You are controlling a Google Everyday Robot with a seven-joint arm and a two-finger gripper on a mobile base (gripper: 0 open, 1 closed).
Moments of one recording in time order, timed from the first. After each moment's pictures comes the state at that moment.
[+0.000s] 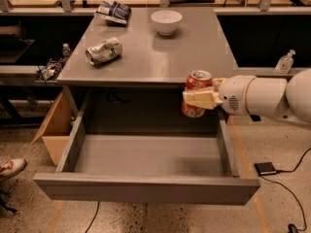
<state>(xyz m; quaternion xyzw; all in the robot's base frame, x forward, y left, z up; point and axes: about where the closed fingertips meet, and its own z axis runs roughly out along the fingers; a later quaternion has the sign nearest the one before) 0.566 -0.119 0.865 -0.30 0.78 0.23 0.49</state>
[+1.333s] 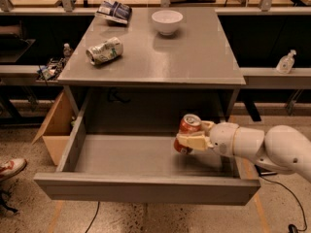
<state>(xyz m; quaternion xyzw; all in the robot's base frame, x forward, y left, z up) 0.545 -0.109 0.721 -0.33 0.75 0.32 0.48</state>
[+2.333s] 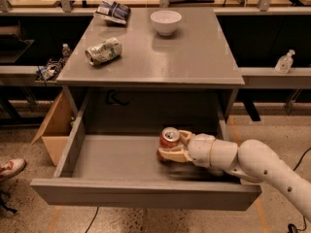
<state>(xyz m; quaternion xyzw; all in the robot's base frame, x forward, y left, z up) 0.540 -0.051 0.666 -0.42 0.67 0.30 0.53</state>
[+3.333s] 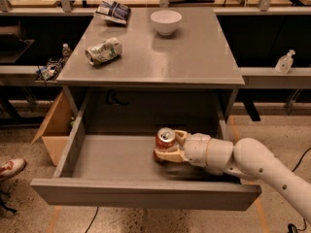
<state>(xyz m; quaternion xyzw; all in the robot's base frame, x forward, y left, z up) 0.539 -0.037 0.668 -0.44 0.66 0.30 0.53</state>
